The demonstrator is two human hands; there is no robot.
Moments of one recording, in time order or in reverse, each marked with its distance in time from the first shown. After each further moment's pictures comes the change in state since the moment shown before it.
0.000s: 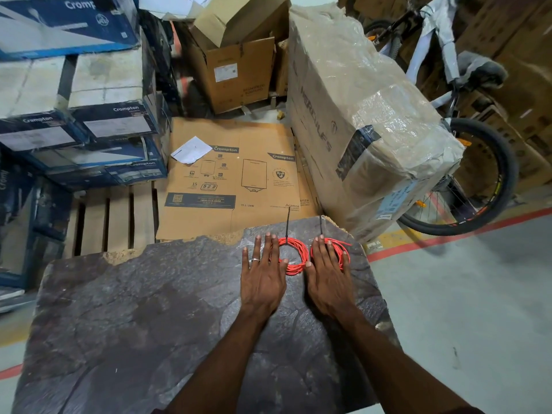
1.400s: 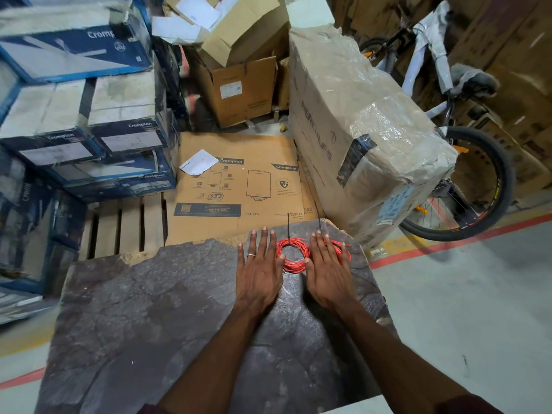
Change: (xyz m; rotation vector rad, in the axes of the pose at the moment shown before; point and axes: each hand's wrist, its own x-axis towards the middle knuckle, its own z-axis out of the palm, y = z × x) left_hand -0.014 -0.009 -0.047 0.018 -0.013 0.008; right_hand -0.003 -0.013 -0.026 -0.018 0.017 -0.080
